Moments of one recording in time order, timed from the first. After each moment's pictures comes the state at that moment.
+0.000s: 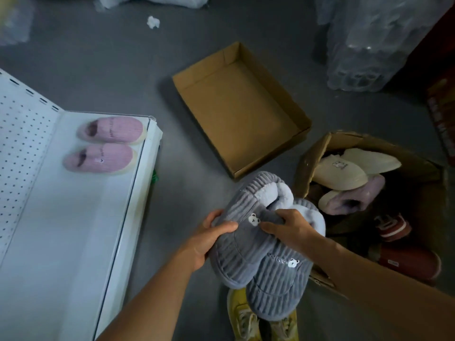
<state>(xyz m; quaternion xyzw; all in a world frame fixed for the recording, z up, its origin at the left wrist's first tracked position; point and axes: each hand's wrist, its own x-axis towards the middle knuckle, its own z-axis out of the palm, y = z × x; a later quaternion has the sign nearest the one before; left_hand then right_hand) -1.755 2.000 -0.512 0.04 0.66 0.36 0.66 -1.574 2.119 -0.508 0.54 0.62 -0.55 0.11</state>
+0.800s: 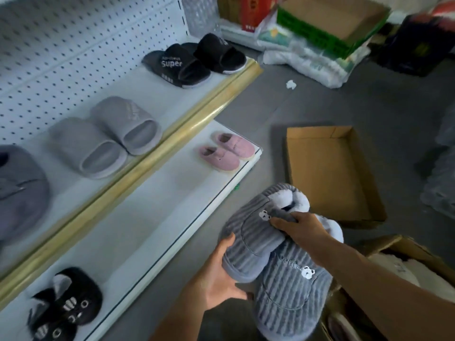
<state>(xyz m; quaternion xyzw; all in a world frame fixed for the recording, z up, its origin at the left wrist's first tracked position) -1.734 1.845 -0.311 -0.26 0.47 0.63 0.56 -1.694 2.049 -0.291 0.40 0.70 -0.57 0.12</state>
